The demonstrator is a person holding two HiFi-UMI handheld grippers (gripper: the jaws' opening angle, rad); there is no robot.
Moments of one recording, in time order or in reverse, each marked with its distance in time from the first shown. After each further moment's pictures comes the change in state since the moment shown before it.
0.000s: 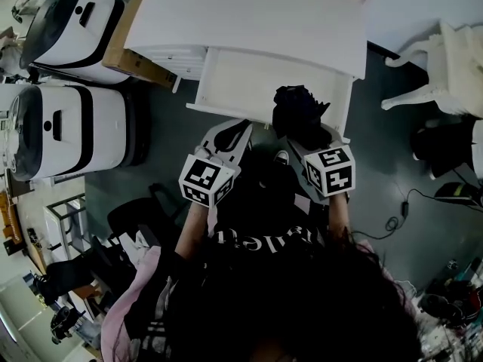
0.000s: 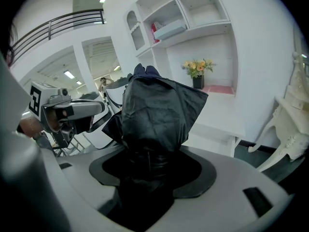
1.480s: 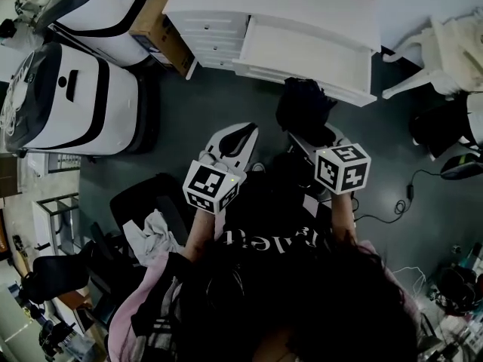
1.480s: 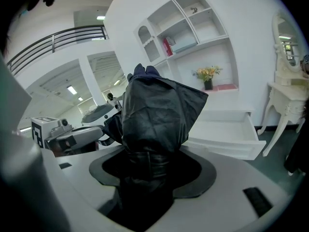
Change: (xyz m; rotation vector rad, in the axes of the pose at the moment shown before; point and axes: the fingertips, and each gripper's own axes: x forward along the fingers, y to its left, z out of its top) left arm -0.290 -0.010 -0.081 -0.003 -0.150 -0.034; right arm -0.040 0.288 -0.053 0.130 -0.153 0.021
